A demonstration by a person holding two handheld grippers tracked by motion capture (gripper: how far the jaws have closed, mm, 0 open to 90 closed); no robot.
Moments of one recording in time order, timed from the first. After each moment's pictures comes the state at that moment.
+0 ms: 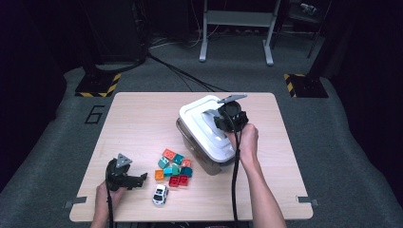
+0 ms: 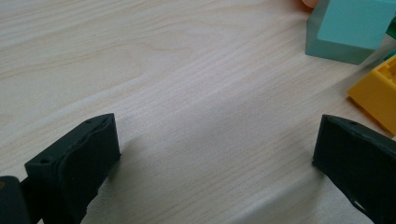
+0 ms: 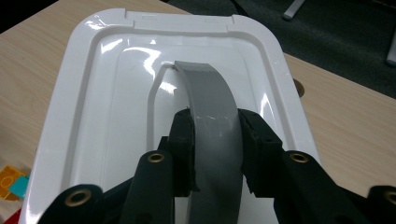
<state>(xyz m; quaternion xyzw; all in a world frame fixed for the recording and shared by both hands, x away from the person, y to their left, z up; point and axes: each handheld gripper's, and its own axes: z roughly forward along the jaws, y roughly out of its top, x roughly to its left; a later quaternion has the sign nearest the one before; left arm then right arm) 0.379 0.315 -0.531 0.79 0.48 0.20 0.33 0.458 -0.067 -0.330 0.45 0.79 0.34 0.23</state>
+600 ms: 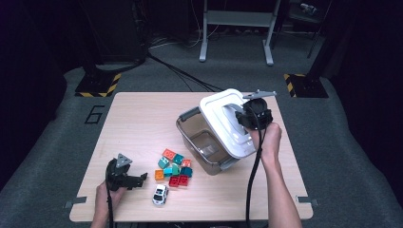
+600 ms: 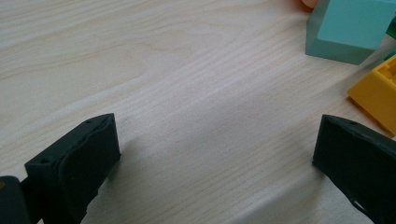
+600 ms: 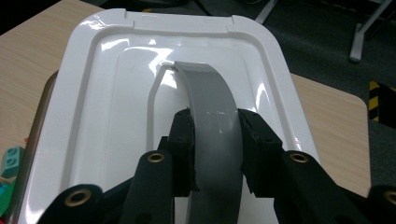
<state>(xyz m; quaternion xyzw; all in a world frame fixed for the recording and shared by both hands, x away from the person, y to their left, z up) 0.379 0.315 -0.532 0.79 0.48 0.20 0.33 0.449 -0.128 -0.311 0.48 0.76 0.35 0.26</state>
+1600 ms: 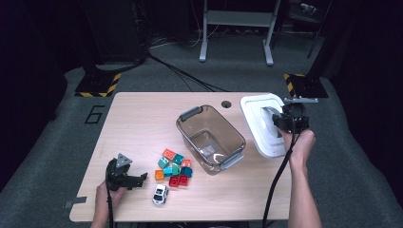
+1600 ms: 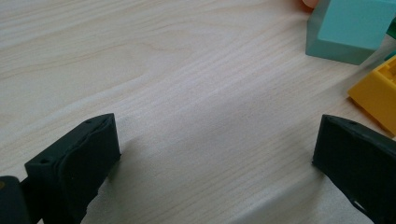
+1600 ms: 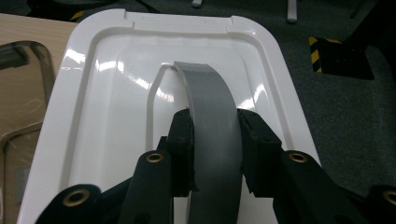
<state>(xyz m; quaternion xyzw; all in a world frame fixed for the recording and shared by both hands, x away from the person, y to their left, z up) 0.379 0.315 -0.532 0.79 0.48 0.20 0.33 0.455 -0.230 -0.337 0.59 0.68 0.32 0.29</state>
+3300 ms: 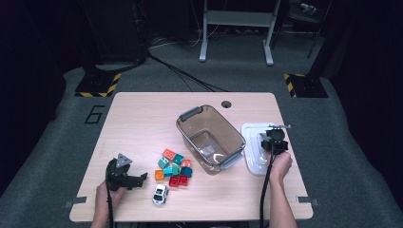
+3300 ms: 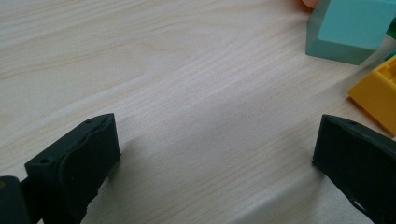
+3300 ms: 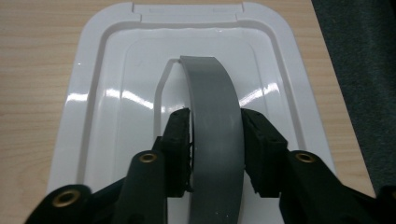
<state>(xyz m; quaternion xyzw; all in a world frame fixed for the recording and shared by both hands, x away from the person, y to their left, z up) 0.379 0.315 -0.532 0.79 0.48 0.21 0.33 0.480 -0.222 -0.480 0.67 0.66 0.23 0.26</state>
